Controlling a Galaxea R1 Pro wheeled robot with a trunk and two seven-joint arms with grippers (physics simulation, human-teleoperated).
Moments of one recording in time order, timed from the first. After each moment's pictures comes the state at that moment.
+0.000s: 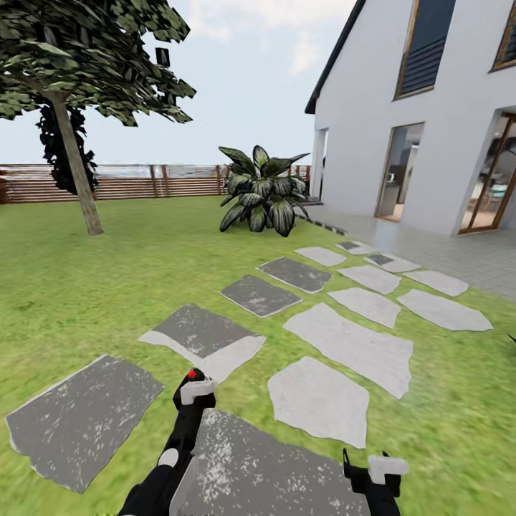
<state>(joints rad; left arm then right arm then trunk) -0.44 -0.17 0.10 -0.60 -0.07 -0.55 0.00 -0.24 -0.03 0.06 -0.52 0.00 -0.49 -0.20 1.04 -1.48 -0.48</state>
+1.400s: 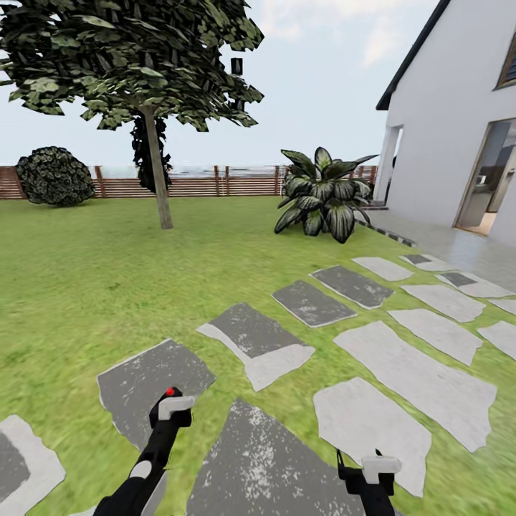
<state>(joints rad) -0.44 -0.05 0.10 -0.50 -0.07 -0.50 0.00 -0.24 -0.03 0.12 -0.52 0.00 -0.49 -0.20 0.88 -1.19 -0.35</state>
